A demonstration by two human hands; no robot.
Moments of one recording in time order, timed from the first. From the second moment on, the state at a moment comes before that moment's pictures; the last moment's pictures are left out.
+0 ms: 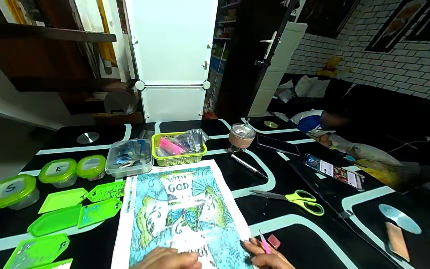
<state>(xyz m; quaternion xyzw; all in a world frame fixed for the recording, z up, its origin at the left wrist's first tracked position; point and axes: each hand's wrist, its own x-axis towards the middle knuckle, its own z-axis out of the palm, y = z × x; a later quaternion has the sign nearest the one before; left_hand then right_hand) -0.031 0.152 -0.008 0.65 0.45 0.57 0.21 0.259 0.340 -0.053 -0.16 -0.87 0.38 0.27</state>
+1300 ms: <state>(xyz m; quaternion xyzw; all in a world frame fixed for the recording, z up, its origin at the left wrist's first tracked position) -0.020 0.168 -0.021 0.65 0.69 0.29 0.14 0.188 0.362 -0.016 -0.06 -0.85 0.46 0.24</state>
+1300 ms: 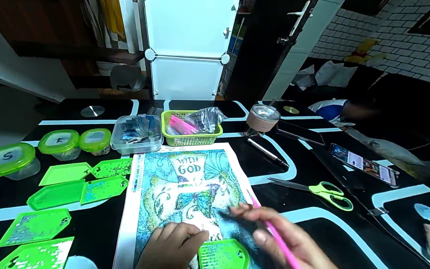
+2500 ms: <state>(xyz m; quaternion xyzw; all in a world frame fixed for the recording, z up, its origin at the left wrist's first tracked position) -0.017 0.167 -0.026 0.63 0.68 0.32 0.18 0.152 0.344 -0.042 -0.07 -0.83 0.45 0.31</state>
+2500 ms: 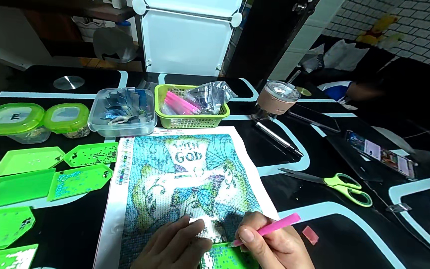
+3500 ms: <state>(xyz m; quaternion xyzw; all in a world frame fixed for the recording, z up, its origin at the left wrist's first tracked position) -0.018 0.168 -0.025 0.64 0.68 0.31 0.18 0.146 0.348 -0.040 -0.15 -0.73 0.58 0.34</state>
